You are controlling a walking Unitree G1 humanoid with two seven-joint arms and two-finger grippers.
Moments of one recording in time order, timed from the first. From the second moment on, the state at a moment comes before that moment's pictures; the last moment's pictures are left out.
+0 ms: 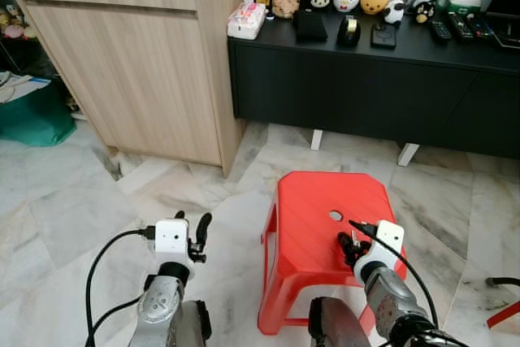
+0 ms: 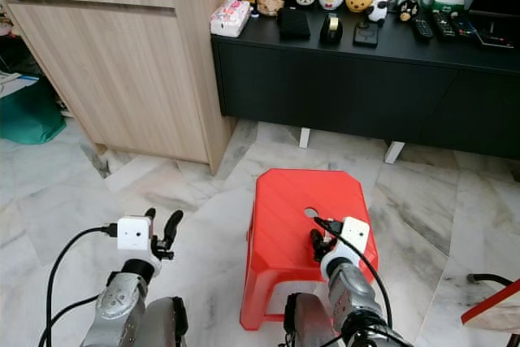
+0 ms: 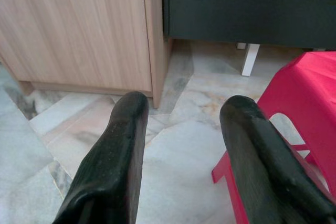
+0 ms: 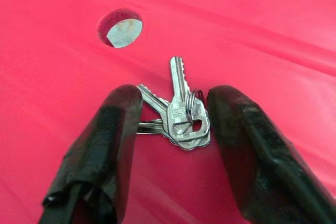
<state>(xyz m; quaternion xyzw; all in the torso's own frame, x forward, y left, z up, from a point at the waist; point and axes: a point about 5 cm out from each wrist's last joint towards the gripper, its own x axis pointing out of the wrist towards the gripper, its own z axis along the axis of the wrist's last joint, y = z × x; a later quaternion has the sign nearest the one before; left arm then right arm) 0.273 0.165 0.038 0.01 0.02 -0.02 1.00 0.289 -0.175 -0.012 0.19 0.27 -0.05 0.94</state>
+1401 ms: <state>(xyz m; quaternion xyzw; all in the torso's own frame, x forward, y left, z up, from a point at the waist) 0.295 0.152 0.045 0.06 0.02 -0.06 1.00 0.319 -0.168 0.038 0.09 0.09 0.00 0.99</state>
